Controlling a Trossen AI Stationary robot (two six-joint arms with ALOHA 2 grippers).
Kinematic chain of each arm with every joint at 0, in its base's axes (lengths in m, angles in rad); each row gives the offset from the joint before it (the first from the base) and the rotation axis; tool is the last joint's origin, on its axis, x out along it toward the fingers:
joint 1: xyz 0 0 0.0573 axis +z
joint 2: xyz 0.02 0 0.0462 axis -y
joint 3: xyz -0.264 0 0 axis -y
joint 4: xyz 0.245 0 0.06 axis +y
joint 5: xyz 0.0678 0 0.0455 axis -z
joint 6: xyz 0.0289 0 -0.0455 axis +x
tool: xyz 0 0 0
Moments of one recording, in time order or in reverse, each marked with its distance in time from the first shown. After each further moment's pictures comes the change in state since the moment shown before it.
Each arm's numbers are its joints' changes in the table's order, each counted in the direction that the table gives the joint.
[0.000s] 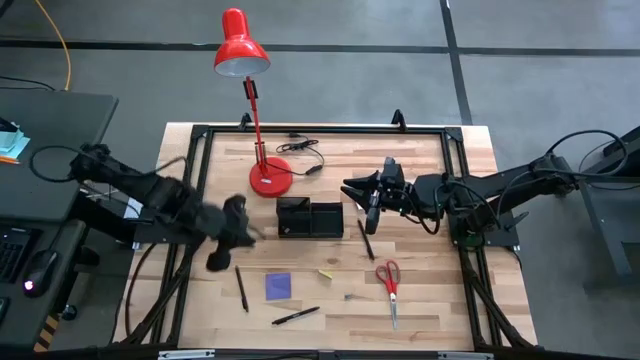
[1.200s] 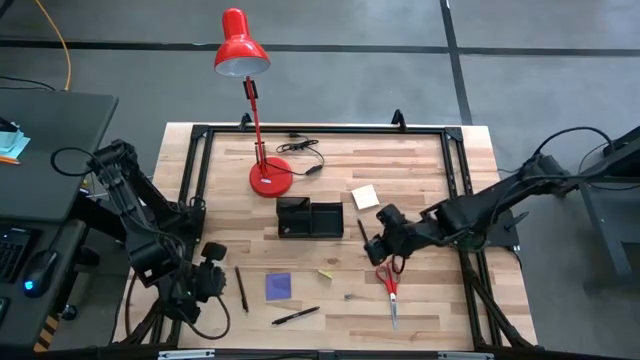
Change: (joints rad) left arm -0.547 -0.238 0.000 0.133 -0.187 -0.241; right arm 0.157 -0.101 0.001 0.675 -0.298 1.070
